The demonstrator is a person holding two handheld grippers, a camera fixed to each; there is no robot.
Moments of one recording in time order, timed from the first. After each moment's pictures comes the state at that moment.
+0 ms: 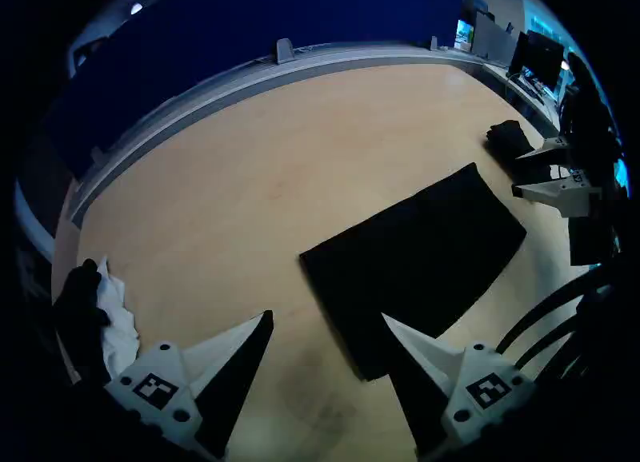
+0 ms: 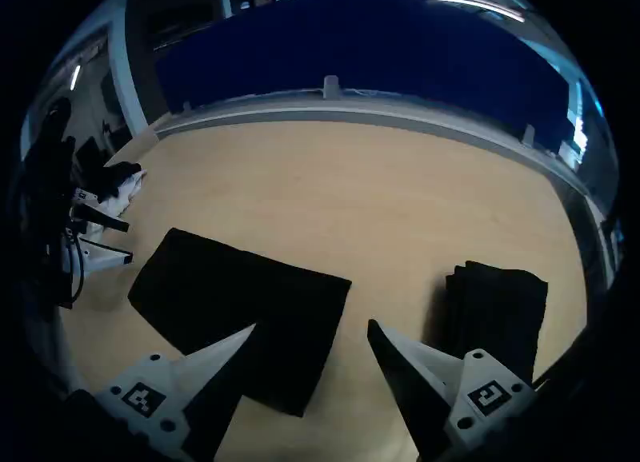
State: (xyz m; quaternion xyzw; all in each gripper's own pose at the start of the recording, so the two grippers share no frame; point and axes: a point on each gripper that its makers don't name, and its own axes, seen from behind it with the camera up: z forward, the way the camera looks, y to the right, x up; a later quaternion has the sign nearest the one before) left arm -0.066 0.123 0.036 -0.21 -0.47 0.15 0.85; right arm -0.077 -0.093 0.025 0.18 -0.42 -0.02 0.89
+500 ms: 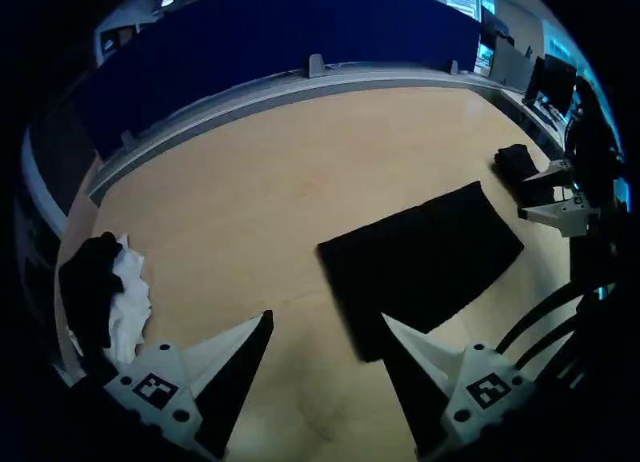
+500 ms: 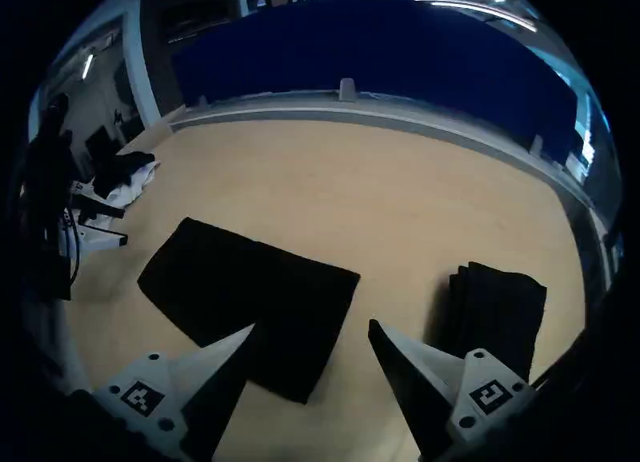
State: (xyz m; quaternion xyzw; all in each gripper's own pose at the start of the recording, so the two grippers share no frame) left arm -0.044 0.101 0.013 -0.16 -0.44 0.12 0.87; right arm -0.072 -0.094 0.013 0.21 -0.41 -0.04 0.88
